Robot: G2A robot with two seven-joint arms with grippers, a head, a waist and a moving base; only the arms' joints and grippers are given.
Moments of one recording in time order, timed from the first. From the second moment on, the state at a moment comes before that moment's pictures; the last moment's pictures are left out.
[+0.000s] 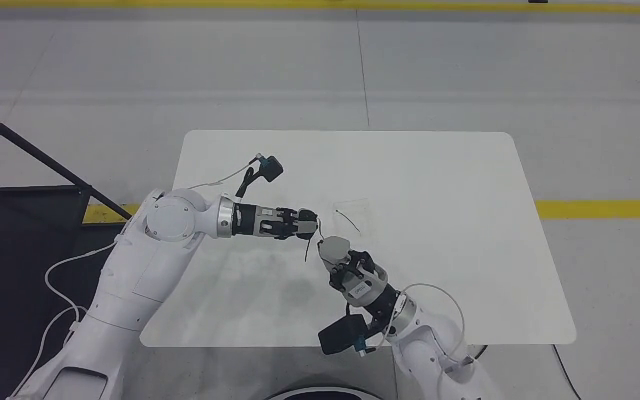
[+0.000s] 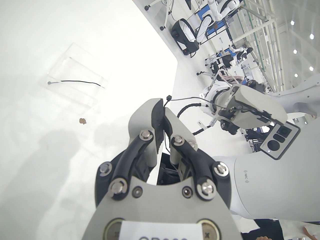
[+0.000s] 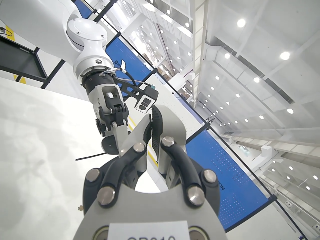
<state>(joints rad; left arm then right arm) 0.82 -1.09 -1.13 -1.37 -0.15 -0.57 -1.20 -1.43 -1.28 1.06 -1.88 -2.24 0.03 -0.50</state>
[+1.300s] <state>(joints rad) 0.83 -1.08 -1.11 -1.38 -0.18 -0.47 -1.18 -1.45 -1.27 1.05 -1.89 -2.32 0.10 -0.49</state>
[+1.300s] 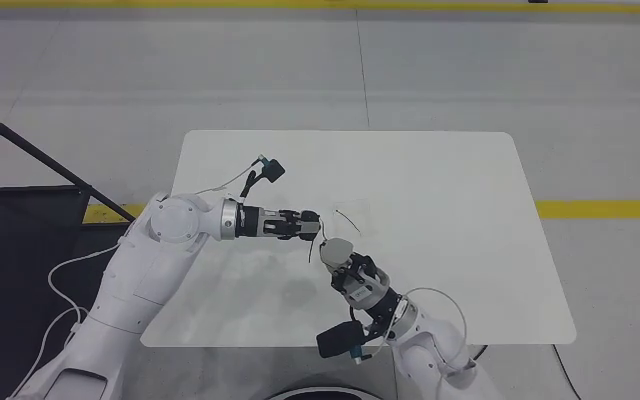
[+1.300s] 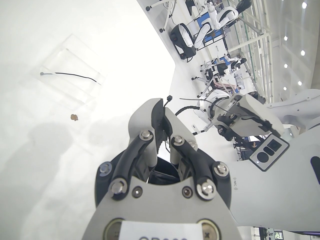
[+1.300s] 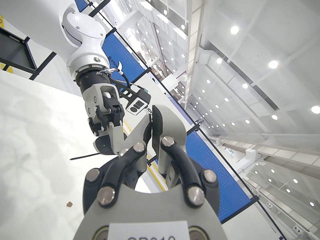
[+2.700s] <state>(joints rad) 0.83 -1.08 -1.10 -1.38 -0.18 -0.47 -1.18 -1.42 -1.27 1.03 -1.87 -2.32 0.12 -0.47</state>
